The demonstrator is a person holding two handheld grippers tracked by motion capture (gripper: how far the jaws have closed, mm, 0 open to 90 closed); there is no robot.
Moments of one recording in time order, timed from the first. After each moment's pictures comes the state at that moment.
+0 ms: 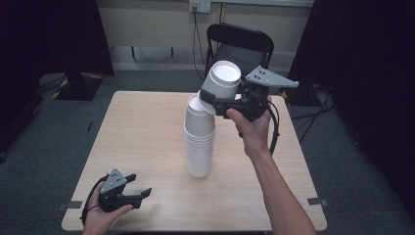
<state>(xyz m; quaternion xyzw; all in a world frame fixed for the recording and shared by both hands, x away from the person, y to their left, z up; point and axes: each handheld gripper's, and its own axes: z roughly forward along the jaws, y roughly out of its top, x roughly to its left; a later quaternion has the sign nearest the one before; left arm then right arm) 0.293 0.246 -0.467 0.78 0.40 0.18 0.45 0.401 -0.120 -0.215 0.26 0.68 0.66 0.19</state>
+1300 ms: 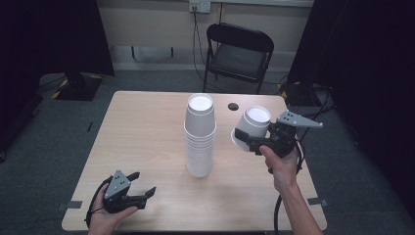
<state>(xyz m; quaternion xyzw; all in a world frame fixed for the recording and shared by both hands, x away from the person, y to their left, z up) 0.288 0.233 -0.466 0.77 0.37 0.22 0.47 0.373 -0.203 -0.306 0.35 0.70 0.60 0.15</state>
